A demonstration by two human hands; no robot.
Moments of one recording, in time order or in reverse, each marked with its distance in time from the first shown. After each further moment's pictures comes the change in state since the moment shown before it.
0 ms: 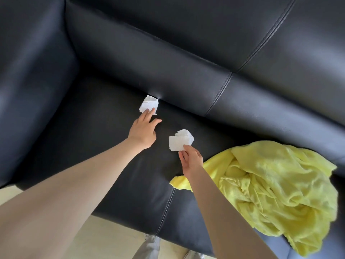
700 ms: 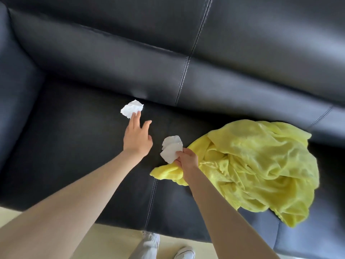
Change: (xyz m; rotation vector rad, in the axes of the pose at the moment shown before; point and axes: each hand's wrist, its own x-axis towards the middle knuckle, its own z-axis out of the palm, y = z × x) left_hand -0.023 0.080 0.030 0.047 0.109 -0.054; right_hand 0.014 -0.015 -0.077 -0.431 0.061 -0.098
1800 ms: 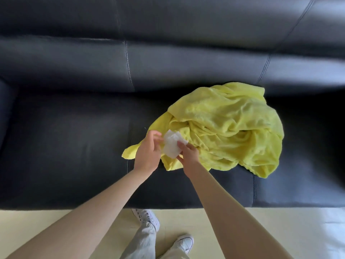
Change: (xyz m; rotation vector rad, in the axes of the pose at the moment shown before) left_hand -0.131 0.138 0.046 -0.569 -0.029 0.093; right_hand -0.037 0.048 -0.142 0.384 -0.129 -0.058
